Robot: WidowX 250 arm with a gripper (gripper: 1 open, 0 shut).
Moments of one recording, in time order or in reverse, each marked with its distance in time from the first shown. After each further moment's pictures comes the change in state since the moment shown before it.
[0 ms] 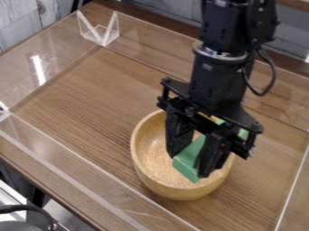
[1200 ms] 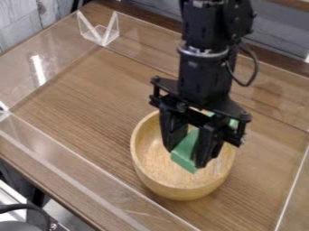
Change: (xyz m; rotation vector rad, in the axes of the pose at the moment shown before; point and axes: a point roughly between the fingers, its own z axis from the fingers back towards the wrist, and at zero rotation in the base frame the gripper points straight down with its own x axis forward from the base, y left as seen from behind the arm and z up) arm 0.009 0.010 -0.005 -0.038 -0.056 0.058
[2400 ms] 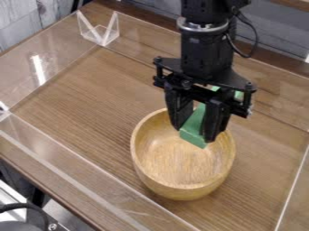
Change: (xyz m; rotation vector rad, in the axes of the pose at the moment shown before) arm 0.018 0.006 0.015 -0.023 -0.092 0.058
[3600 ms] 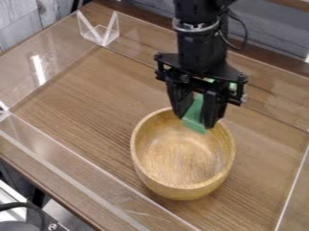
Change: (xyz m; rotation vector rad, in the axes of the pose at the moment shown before) arm 0.026 0.018 -0.008 -0.014 -0.092 -0.001
